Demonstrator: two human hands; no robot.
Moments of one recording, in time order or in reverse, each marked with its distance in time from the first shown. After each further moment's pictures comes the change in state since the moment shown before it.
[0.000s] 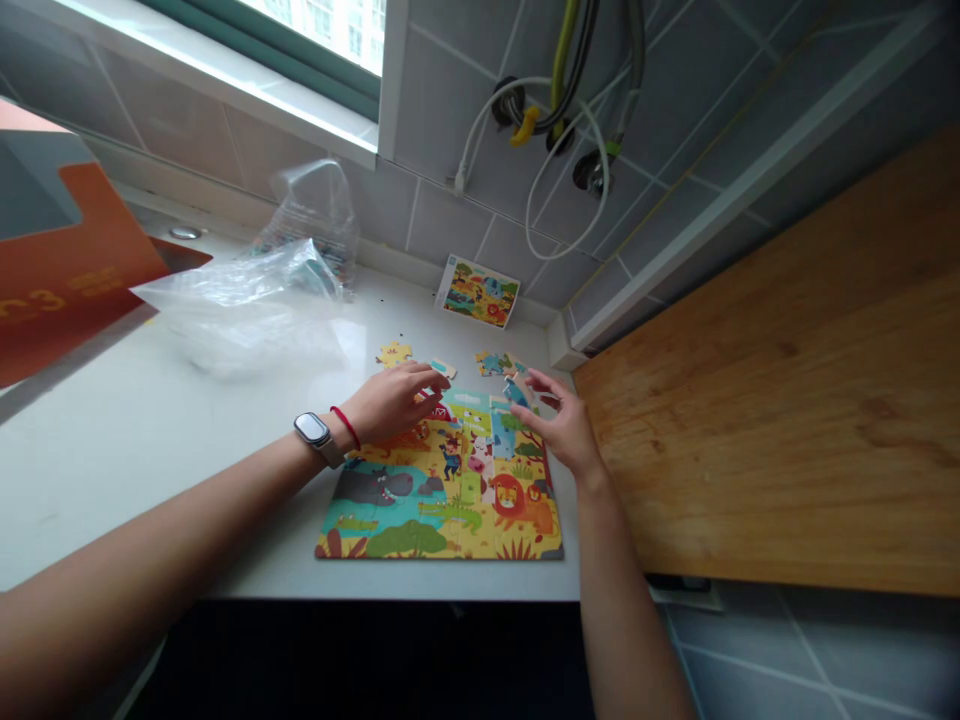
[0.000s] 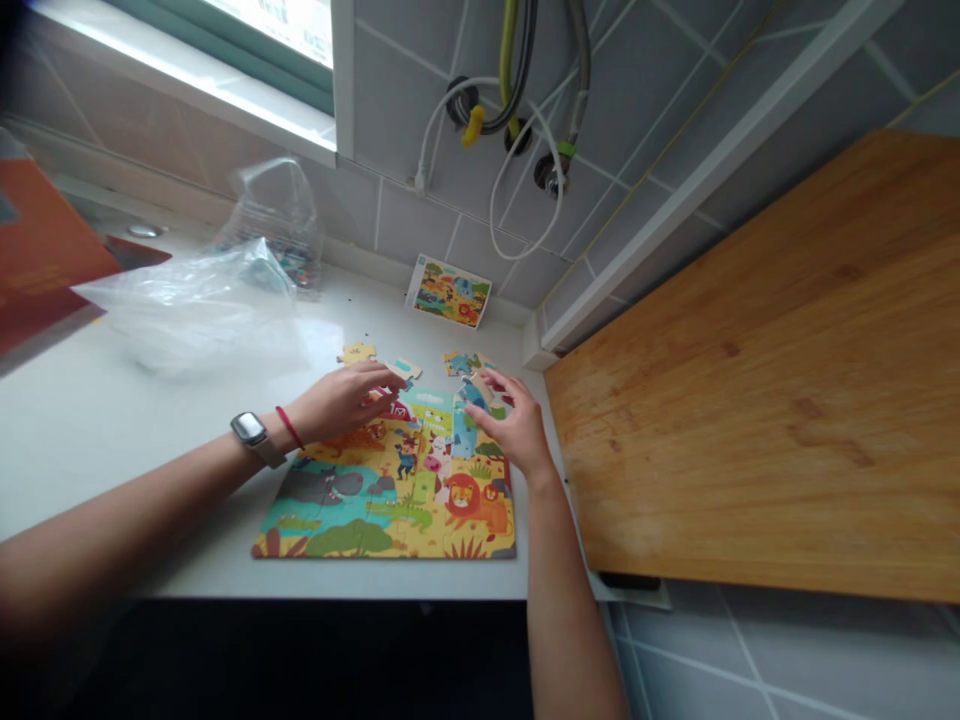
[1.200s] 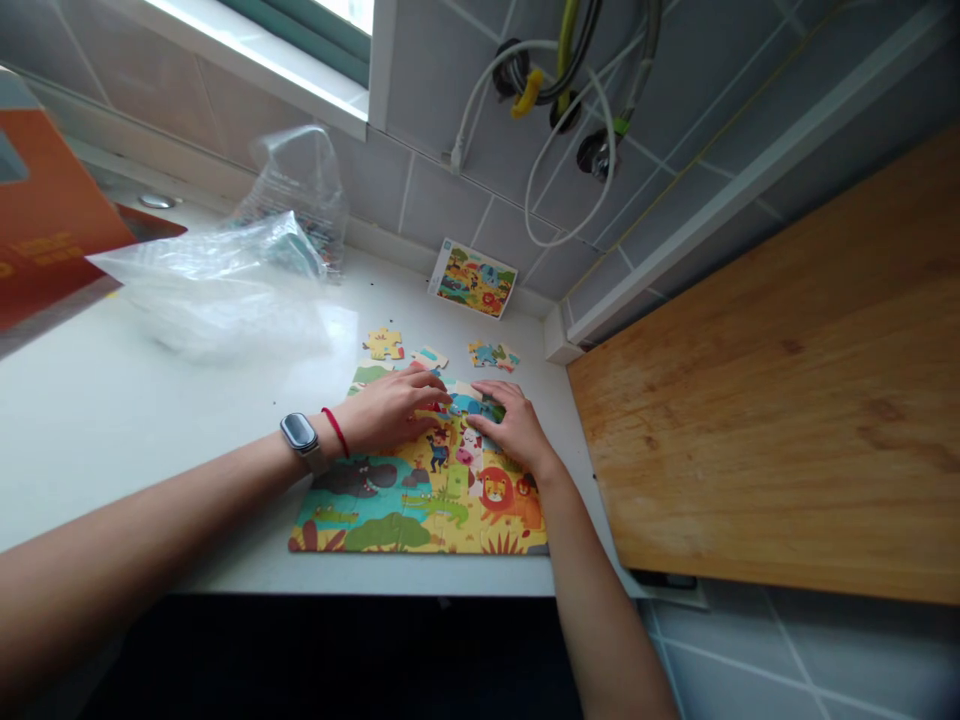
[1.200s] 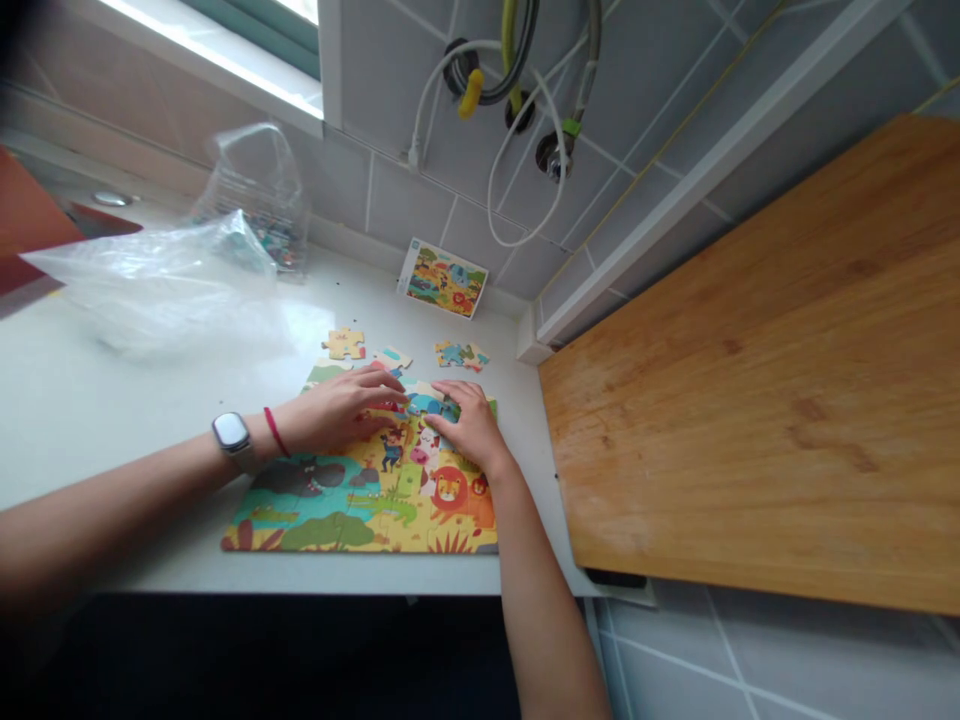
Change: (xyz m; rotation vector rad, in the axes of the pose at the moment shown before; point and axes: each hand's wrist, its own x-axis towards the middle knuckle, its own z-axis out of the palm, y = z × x) left_hand -0.007 0.009 0.018 -0.064 -0.117 0.118; right_hand 0.001 0.015 0.038 -0.176 -0.265 -0.087
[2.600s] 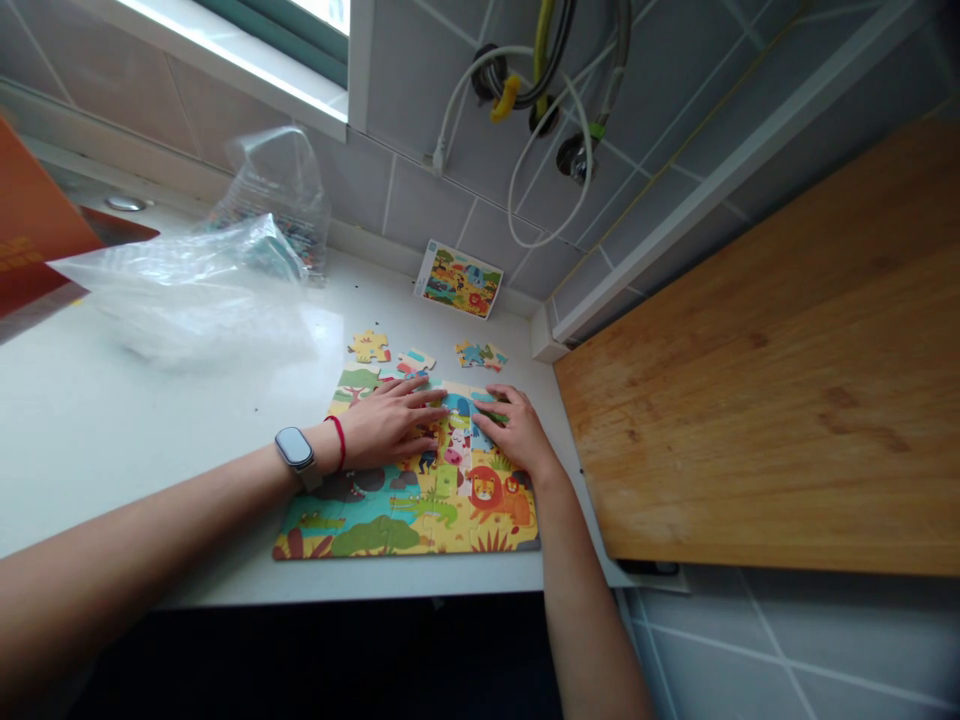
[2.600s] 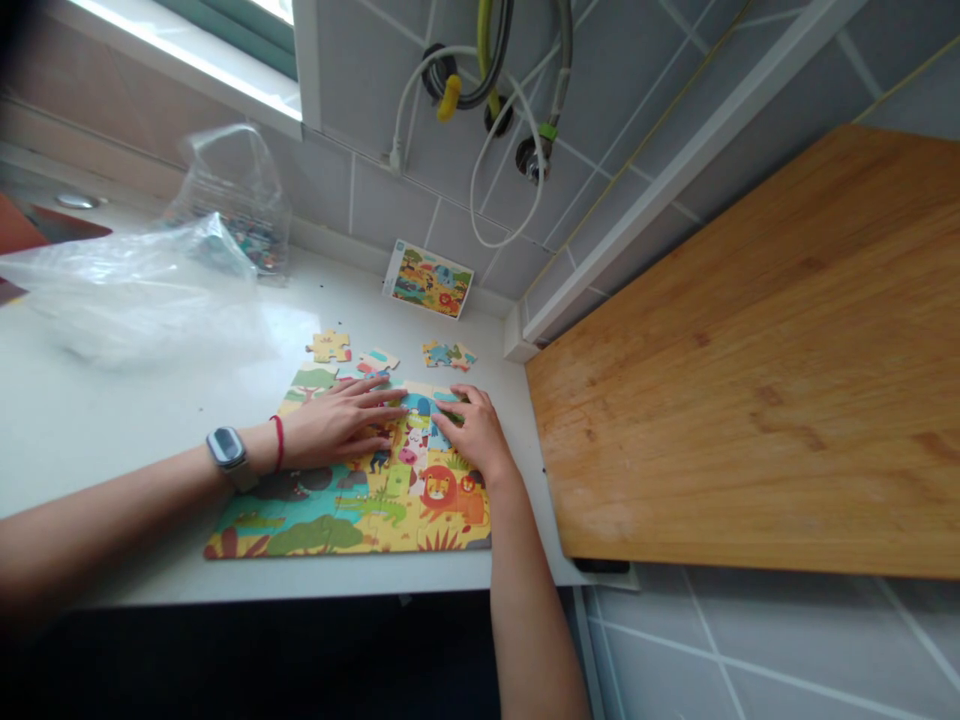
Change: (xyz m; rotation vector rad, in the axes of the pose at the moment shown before) left_hand -0.006 -0.002 0.023 0.146 -0.122 -0.016; right_hand -0.021 0.022 -0.007 -0.079 0.059 0.089
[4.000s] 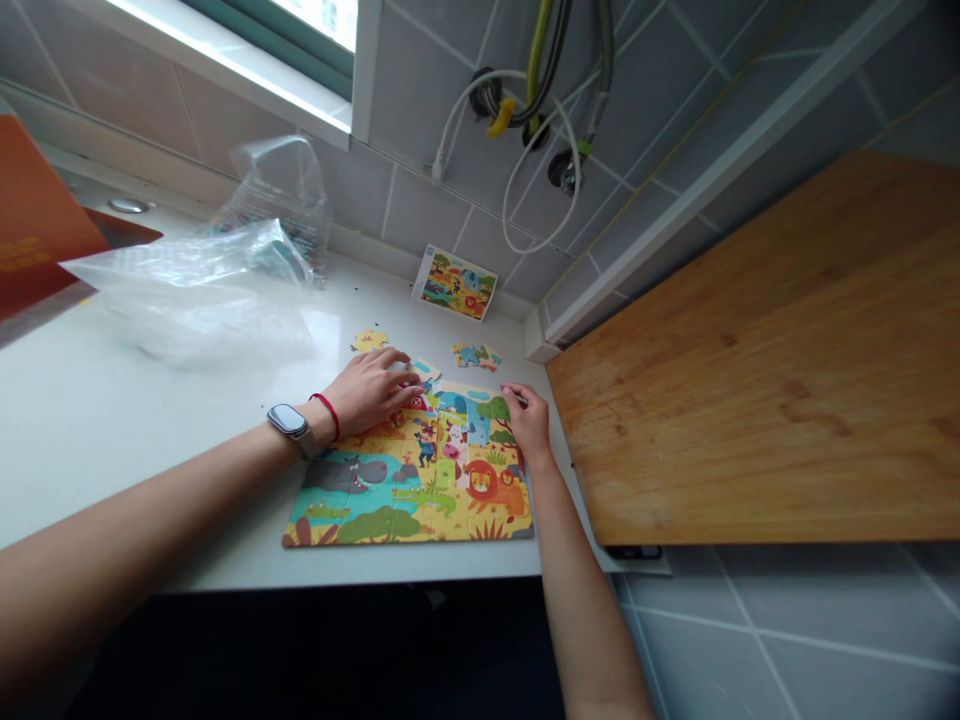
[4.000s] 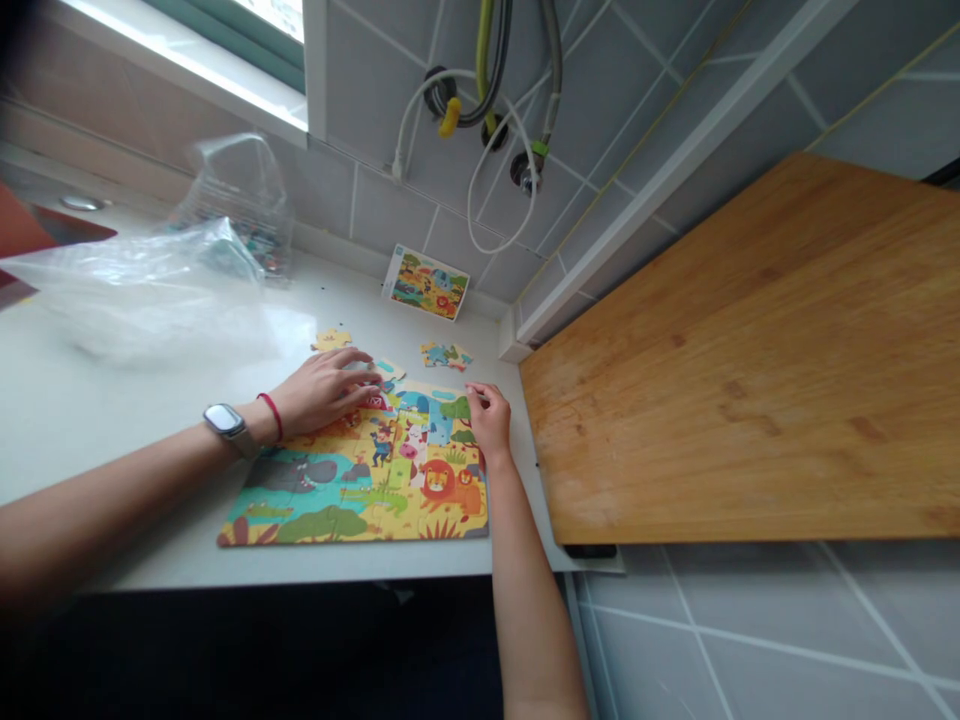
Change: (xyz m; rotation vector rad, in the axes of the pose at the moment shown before) left_hand 0.003 -0.027 -0.019 0.069 0.140 -0.227; right_hand 0.005 0.024 0.007 0.334 0.417 0.228
